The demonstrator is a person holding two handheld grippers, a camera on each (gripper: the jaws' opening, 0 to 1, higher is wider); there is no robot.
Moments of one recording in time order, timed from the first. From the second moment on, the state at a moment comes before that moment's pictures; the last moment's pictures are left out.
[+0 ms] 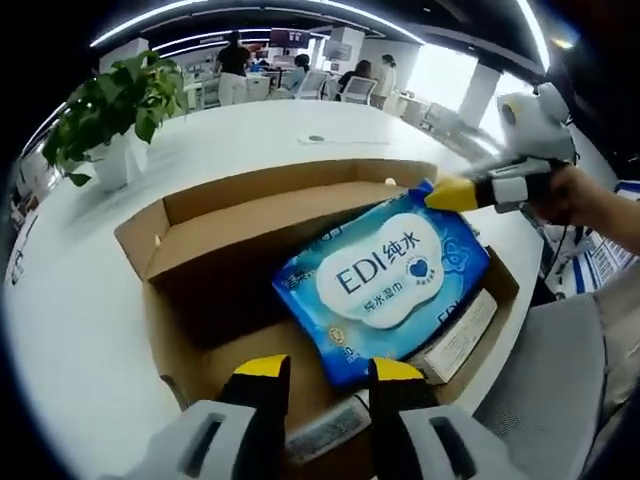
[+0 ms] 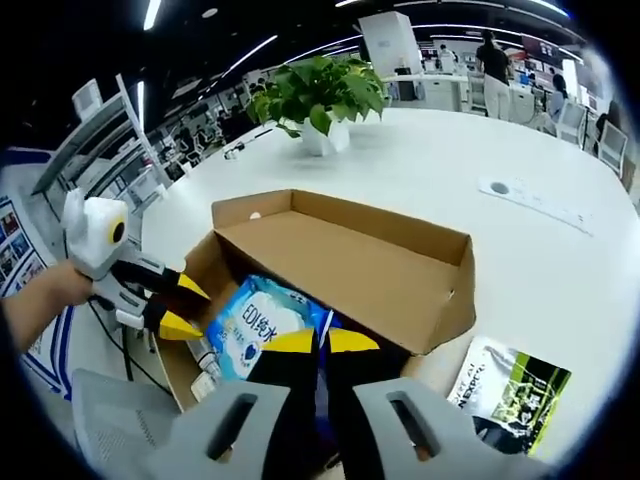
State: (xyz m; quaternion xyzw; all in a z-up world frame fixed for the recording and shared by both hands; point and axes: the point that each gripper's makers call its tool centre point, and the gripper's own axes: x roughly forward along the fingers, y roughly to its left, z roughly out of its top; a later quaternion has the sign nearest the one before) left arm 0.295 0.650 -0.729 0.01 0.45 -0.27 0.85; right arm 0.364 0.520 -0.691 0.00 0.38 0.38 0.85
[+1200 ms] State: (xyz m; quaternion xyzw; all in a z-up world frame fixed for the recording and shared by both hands) left arm 0.299 0.620 -0.719 -0.15 0.46 -0.26 0.84; right arm 0.363 0.491 -0.679 0.05 0.37 0.36 0.85
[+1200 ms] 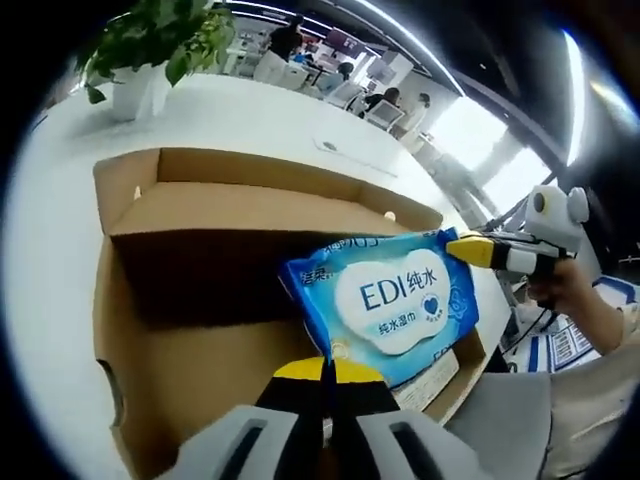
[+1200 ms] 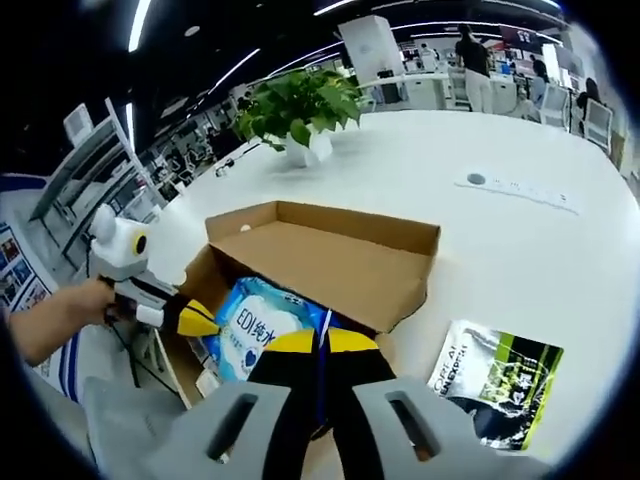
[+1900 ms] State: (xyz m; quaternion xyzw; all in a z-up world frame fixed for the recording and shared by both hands) left arm 0.299 0.596 -0.673 -0.17 0.43 -0.29 0.84; right arm 0.365 0.461 -0.657 0.11 0.37 0.34 0.86
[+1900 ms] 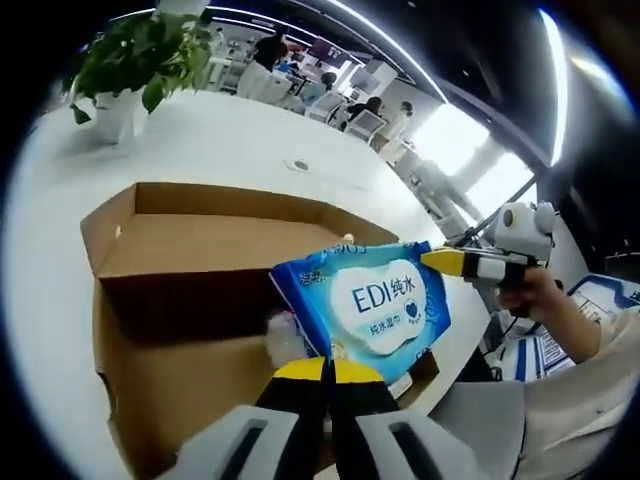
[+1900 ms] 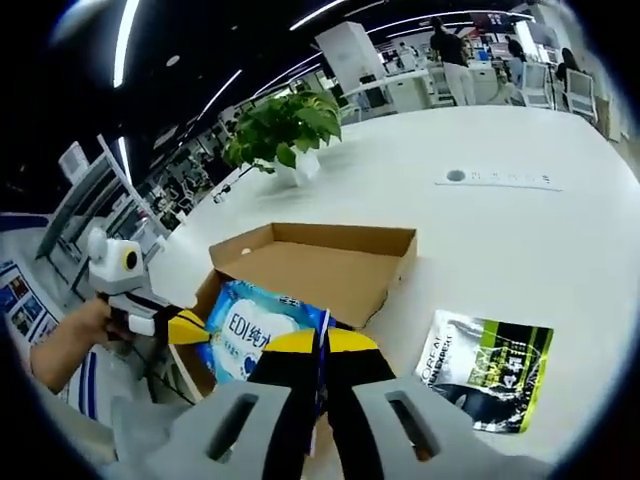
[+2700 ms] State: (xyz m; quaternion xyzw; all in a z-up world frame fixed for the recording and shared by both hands) left arm 0.320 0.528 -0.654 -0.15 0.43 -0.33 0.83; right arm 0.375 0.385 -0.644 0.14 0.37 0.28 0.87
